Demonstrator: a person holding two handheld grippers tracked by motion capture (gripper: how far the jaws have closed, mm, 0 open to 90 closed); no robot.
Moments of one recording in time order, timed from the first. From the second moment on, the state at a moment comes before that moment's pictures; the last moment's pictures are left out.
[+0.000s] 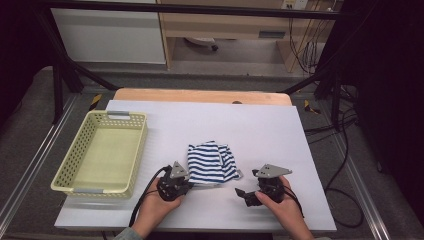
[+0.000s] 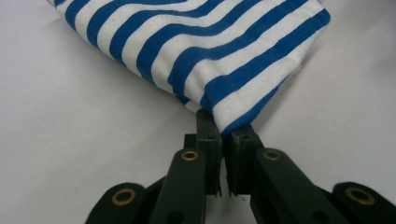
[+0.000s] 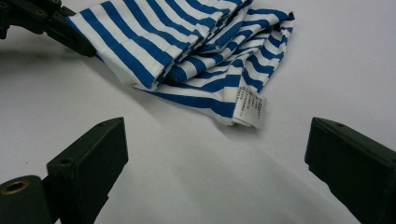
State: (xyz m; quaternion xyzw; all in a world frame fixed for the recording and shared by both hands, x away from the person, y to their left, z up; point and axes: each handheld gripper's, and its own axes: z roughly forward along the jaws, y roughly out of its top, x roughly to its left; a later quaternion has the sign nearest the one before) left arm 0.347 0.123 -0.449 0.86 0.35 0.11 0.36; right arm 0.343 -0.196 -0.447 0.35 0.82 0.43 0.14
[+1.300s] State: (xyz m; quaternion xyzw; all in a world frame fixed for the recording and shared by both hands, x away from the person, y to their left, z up) left arm 0.299 0.162 -0.440 0.78 0.40 0.13 0.46; right arm 0.331 -0.143 -0.460 0.30 0.85 0.41 0.11
